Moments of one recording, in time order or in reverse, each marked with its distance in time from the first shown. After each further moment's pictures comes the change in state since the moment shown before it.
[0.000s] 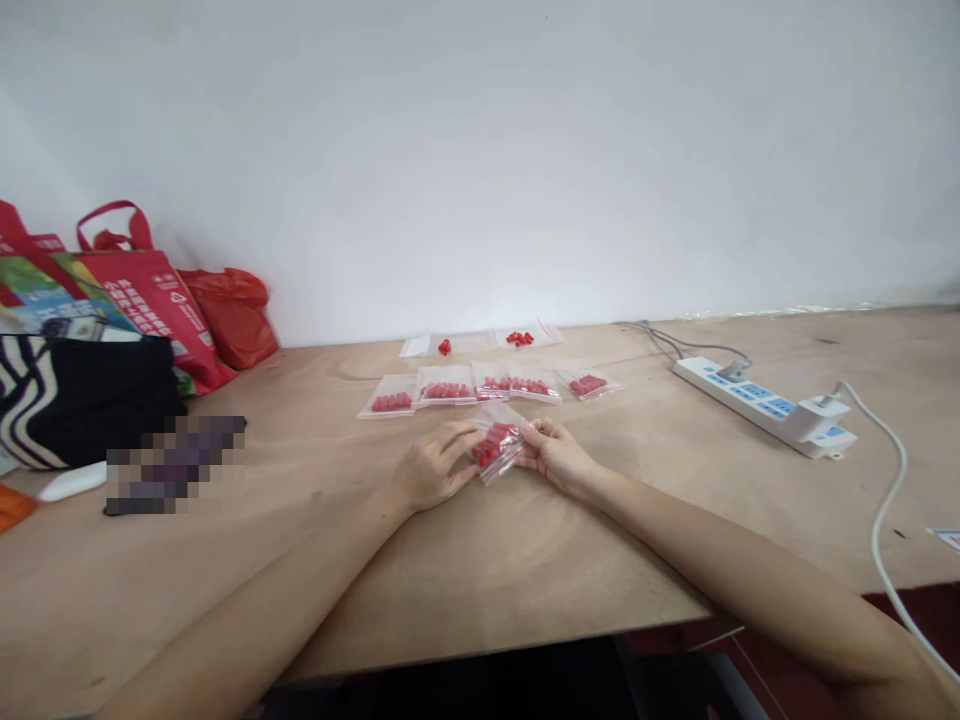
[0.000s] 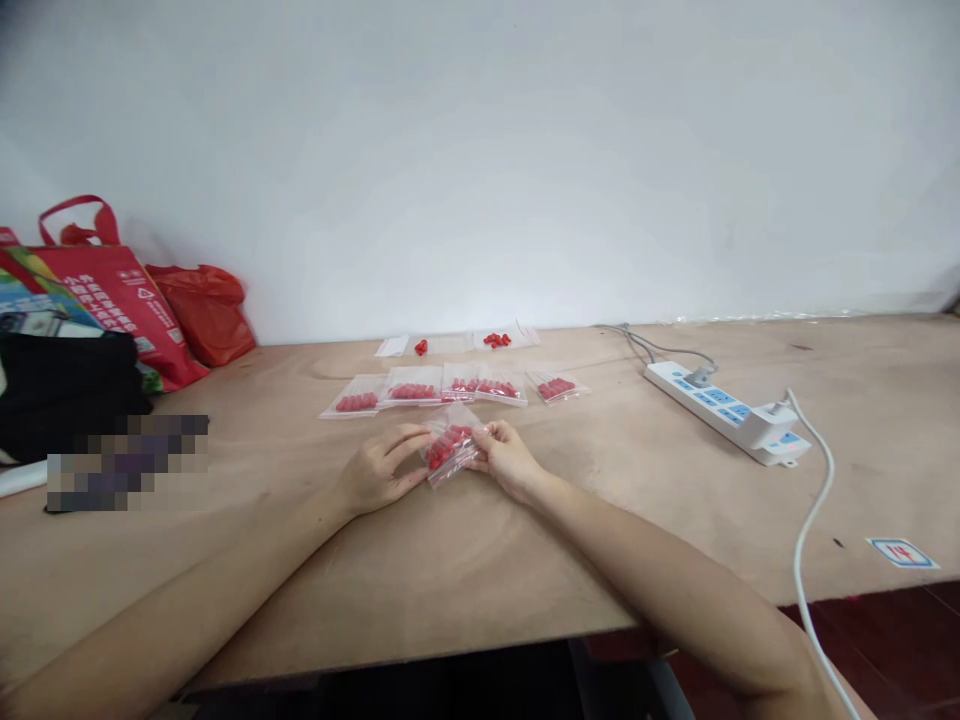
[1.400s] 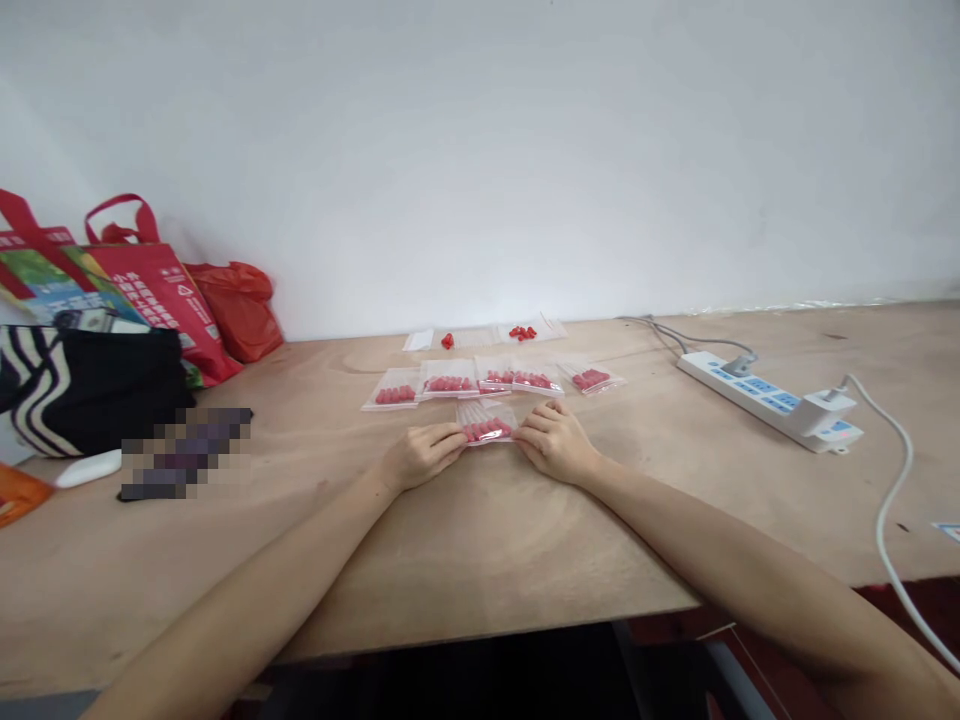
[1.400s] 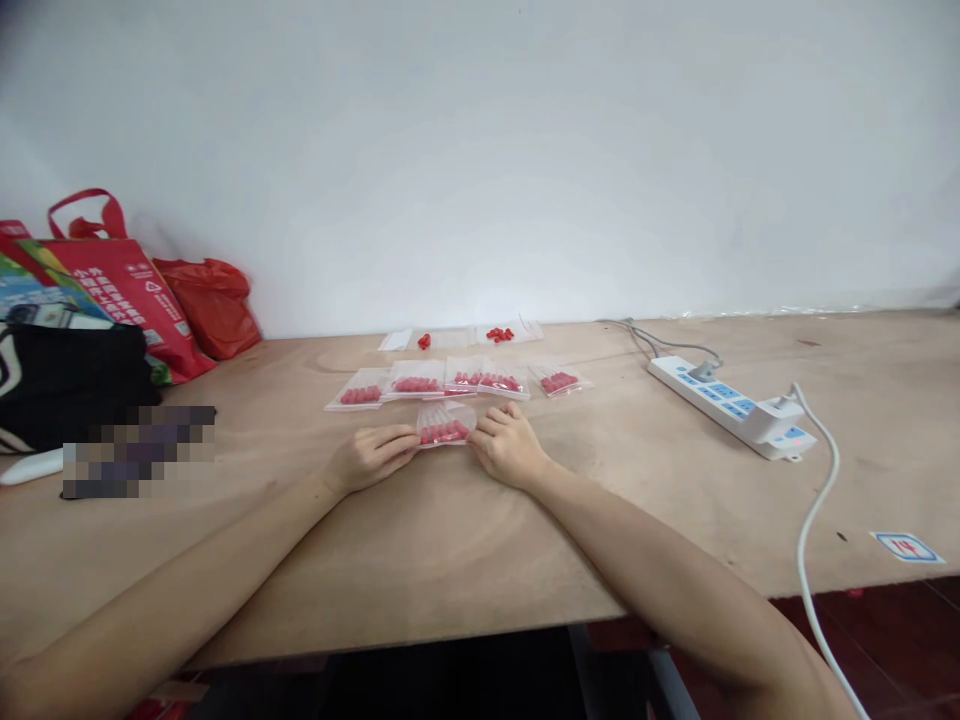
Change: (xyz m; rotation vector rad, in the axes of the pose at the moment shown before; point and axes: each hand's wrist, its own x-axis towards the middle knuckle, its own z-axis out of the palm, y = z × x) left_hand -0.011 -0.024 0.000 0.180 0.053 0.162; right_hand 0.005 -0.008 -0.024 -1.731 -0.160 -1.300
